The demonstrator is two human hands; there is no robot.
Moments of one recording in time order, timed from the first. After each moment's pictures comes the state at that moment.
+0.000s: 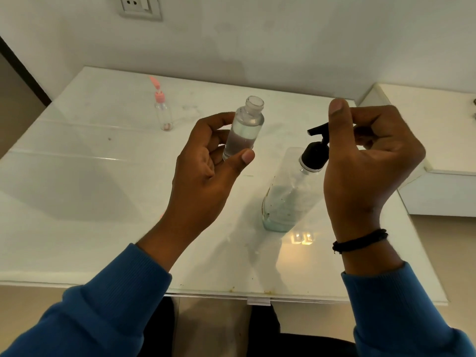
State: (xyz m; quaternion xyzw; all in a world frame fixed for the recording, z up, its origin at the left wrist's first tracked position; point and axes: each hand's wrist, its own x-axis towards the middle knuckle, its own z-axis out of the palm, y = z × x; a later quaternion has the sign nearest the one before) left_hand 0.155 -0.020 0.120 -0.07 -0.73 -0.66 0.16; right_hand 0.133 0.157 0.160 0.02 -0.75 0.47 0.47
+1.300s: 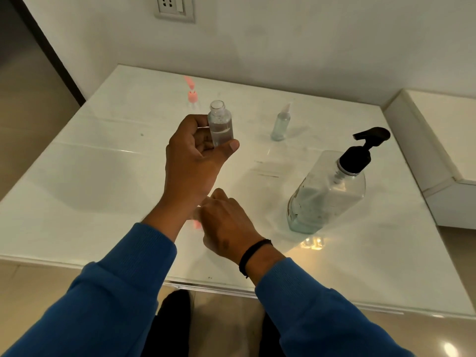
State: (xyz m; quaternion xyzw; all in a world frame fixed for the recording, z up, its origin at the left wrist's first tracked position) left_hand 0.139 -0.083 0.107 0.08 -0.77 -0.60 0.20; right_hand 0.166 0.015 0.050 0.38 -0.91 0.14 -0.08
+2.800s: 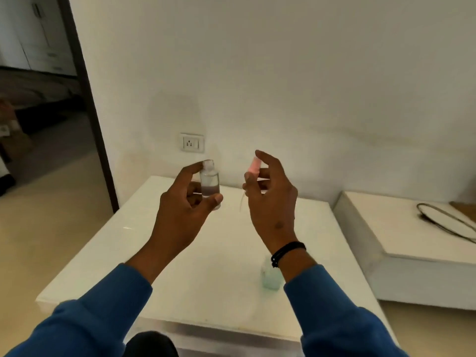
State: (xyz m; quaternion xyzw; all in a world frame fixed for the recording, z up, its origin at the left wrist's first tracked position) left_hand 0.254 -0.091 0.271 -0.05 -0.77 -0.57 0.27; right_hand 0.220 0.070 0.295 0.16 -0.76 0.57 0.28
